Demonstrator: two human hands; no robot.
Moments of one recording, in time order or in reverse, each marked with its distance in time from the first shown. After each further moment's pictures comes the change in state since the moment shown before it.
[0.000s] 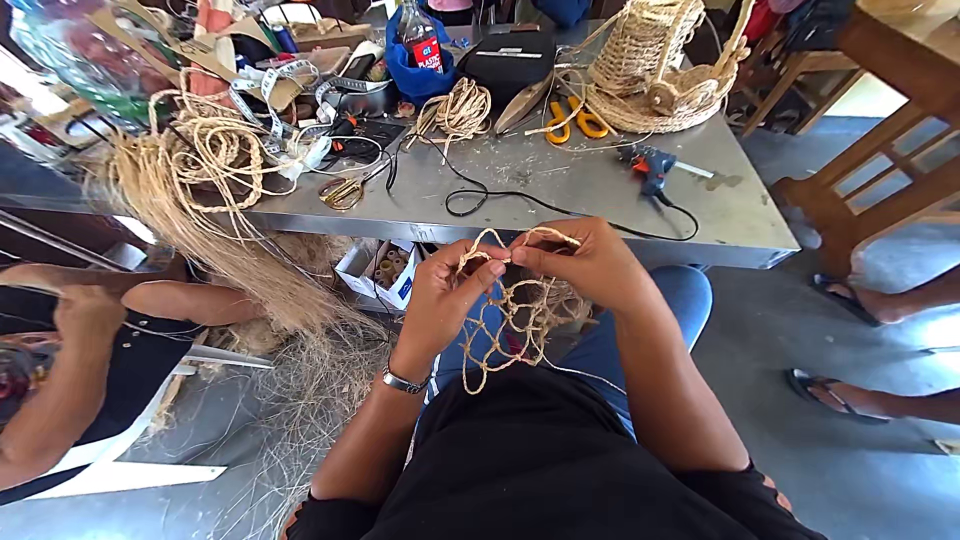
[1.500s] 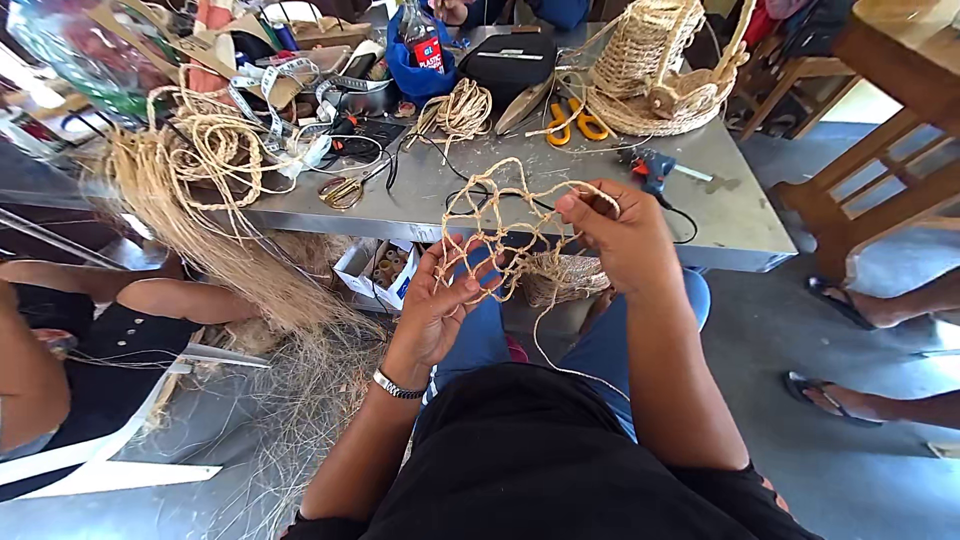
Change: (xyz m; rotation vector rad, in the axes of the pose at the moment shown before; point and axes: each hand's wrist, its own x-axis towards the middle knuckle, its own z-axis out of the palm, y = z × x) left_hand -0.016 -0.023 -0.009 -0.725 0.111 -0.262; right_hand 0.006 0.006 -0.021 0.088 0.336 0.104
